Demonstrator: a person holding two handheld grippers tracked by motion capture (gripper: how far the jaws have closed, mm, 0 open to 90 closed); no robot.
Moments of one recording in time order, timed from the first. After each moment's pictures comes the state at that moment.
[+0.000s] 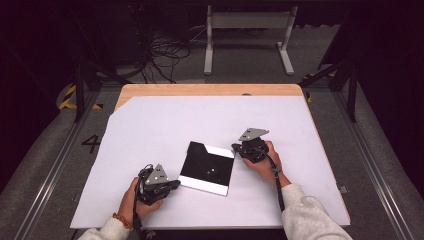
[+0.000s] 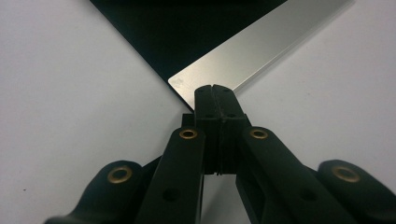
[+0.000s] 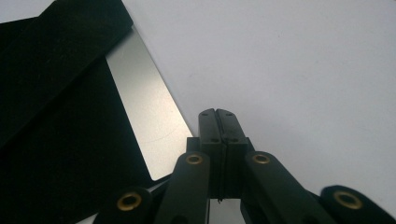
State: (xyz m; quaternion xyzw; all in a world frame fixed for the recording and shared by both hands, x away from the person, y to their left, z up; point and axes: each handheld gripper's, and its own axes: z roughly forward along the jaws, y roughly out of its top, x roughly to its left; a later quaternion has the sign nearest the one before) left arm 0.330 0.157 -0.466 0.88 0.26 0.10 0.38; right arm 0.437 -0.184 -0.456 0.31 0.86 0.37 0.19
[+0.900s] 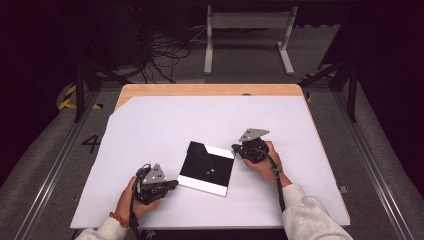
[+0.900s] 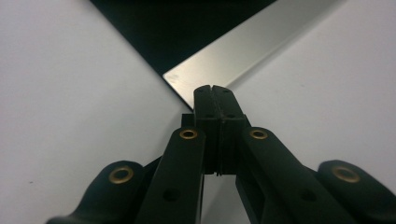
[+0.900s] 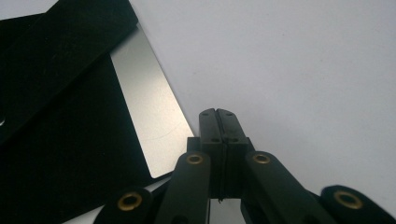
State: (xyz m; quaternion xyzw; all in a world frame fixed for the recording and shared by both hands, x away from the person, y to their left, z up) left arm 0.330 0.163 -0.464 0.89 0.25 0.09 0.38; right arm 0.436 -0.185 -0.455 0.30 0.86 0.37 0.19
